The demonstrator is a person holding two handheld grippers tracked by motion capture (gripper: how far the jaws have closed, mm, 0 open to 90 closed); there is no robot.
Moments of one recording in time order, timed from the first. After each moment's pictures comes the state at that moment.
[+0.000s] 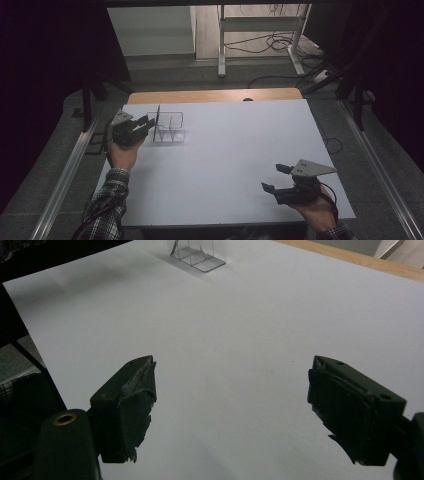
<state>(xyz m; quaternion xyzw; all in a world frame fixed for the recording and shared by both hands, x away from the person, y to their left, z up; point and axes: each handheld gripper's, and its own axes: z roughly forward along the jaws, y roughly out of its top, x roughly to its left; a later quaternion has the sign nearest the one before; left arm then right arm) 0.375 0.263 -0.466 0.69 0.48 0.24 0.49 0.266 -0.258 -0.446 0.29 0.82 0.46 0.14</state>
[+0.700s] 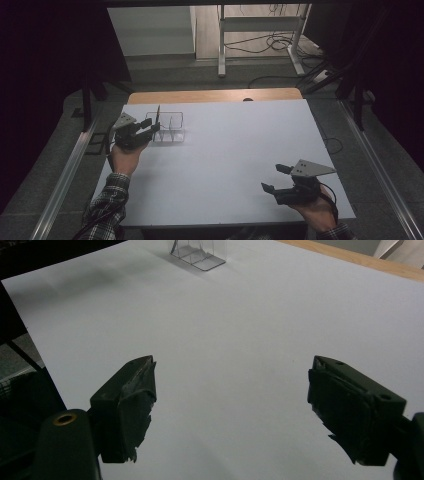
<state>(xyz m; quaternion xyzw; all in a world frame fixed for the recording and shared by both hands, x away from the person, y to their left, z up) 0.361 0.251 -0.459 0.71 0.45 0.23 0.49 0.265 -0.257 -0.446 0.29 0.83 0.46 0.15</state>
